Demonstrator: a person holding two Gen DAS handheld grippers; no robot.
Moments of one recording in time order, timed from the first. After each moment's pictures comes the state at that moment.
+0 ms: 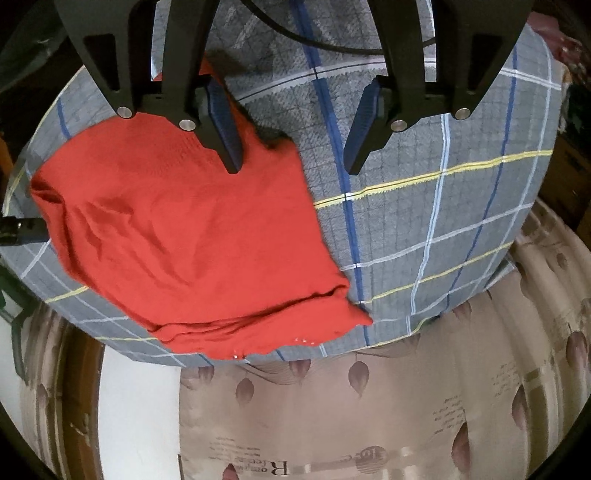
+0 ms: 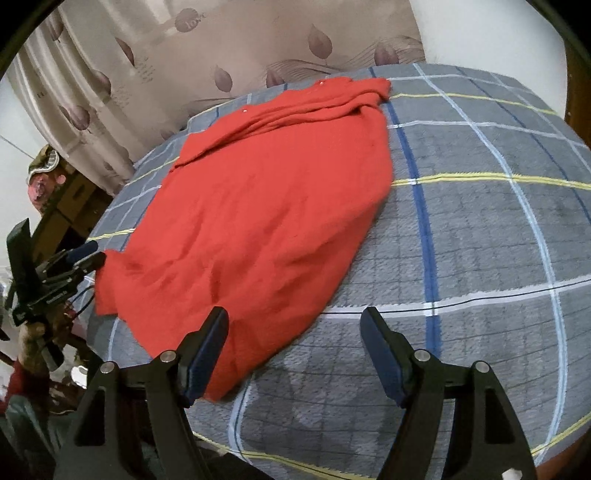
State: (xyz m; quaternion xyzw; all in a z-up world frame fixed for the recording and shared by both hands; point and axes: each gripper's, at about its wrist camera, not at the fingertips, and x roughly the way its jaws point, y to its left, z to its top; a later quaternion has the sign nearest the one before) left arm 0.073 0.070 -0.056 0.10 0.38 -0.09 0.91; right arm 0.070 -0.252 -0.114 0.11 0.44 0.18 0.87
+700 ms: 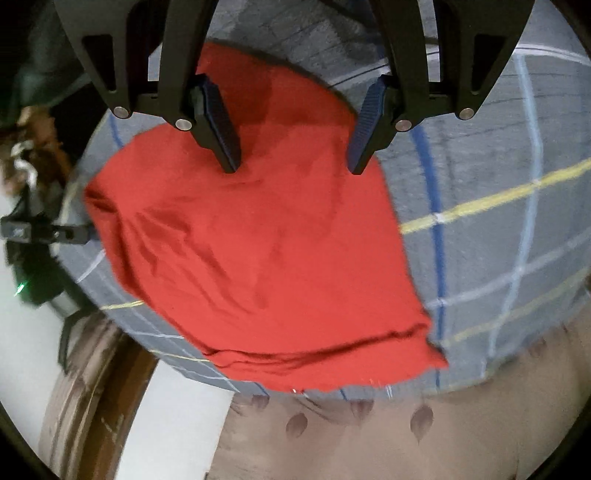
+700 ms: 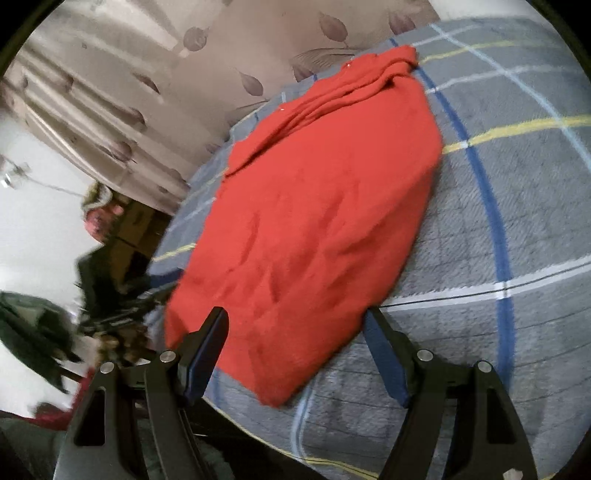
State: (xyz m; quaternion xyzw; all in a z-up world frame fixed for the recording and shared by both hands) left arm 0.103 0.067 -0.078 -0.01 0.47 -0.24 0.85; right arm 0.079 -0.258 -0.128 0.25 0.44 0.29 0.81
